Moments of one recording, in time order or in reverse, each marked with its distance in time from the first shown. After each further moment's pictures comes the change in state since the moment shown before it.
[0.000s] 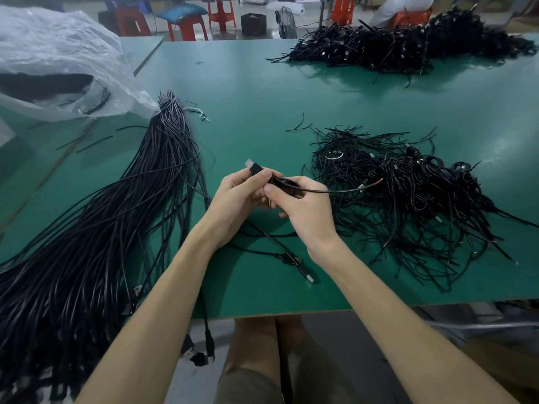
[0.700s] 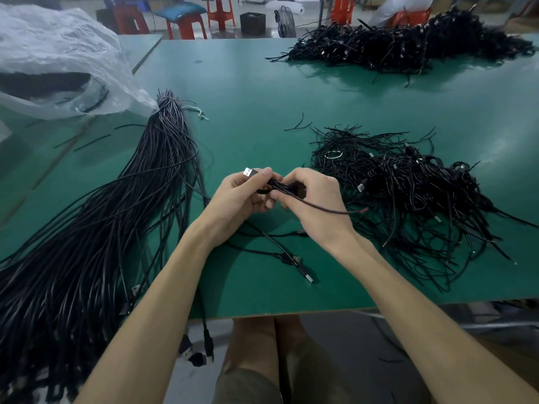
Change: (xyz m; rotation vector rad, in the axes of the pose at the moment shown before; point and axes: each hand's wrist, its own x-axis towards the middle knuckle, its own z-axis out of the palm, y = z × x) left_hand -0.003 0.006 0.002 -0.005 -0.003 -0.100; right_hand 0.007 -0.013 -0.024 -0.499 -0.111 -0.290
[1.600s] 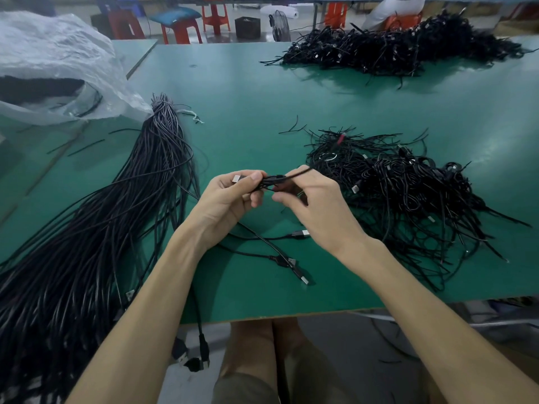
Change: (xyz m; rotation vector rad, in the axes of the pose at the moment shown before) left_hand -0.002 0.002 -0.004 -0.090 -0.033 0.085; right_hand -0.006 -0.002 -0.016 -0.157 -0.042 -0.201
